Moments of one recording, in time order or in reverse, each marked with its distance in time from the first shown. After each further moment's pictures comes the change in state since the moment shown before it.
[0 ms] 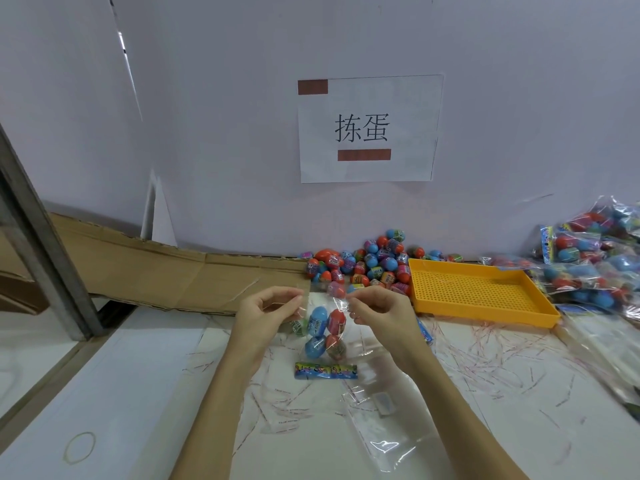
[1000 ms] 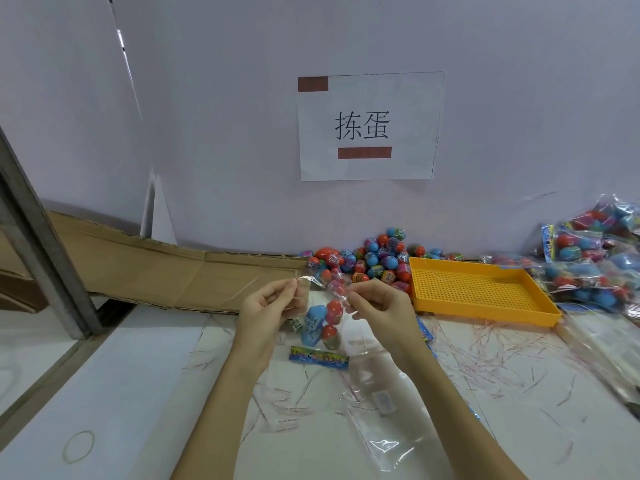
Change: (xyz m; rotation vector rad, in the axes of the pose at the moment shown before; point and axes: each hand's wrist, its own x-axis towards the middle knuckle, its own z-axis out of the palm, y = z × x) left_hand -0.001 0.001 0.014 -0.298 0.043 -0.036; right_hand -0.002 -0.006 0.003 0.039 0.020 -0.078
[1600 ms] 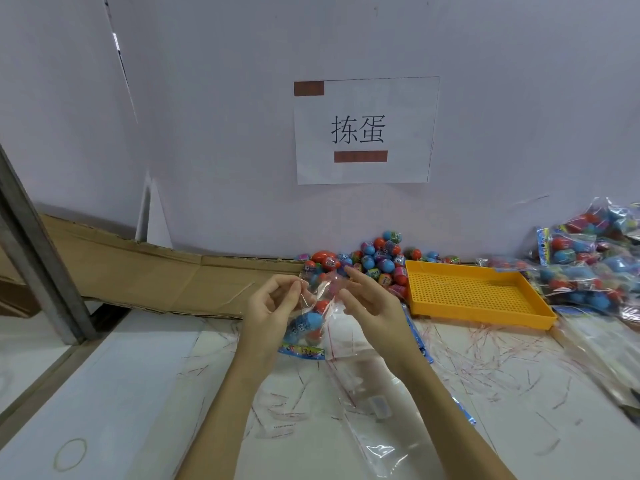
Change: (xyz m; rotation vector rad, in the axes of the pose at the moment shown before) left_hand -0.014 0.009 0.014 0.264 -0.041 0.237; right_hand 0.000 -0.001 0.005 -0.025 -0.068 -0.028
